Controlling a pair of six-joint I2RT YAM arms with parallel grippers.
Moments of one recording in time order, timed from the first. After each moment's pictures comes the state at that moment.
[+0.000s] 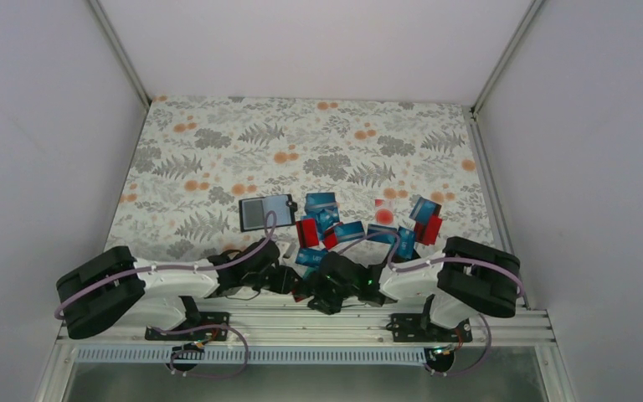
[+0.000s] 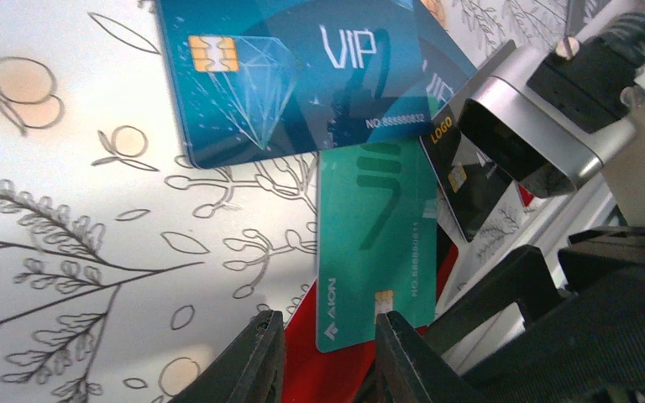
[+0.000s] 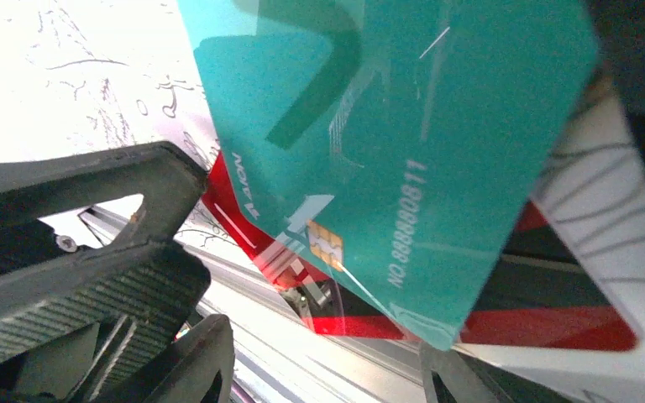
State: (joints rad) left arm -1.03 1.25 0.30 0.10 0.23 -0.81; right arm 1.21 1.51 0.41 0.29 -0.29 1.72
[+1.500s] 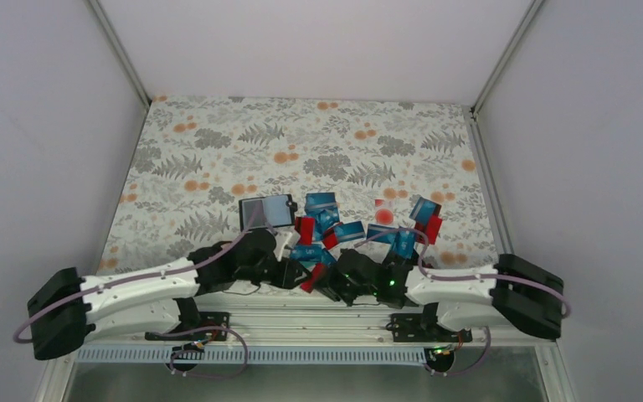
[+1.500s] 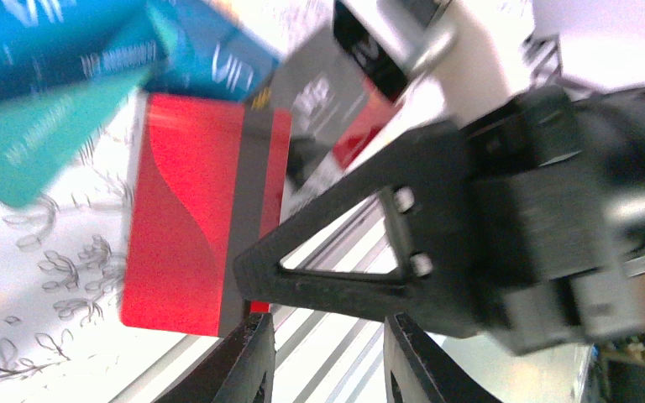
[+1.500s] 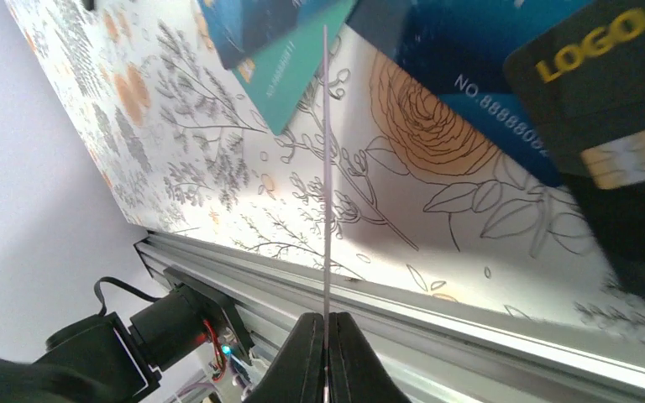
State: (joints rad) left arm -1.08 1.03 0.44 -0.13 0.30 -0.89; right arm 1.20 1.25 0.32 0.20 -0.14 1.69
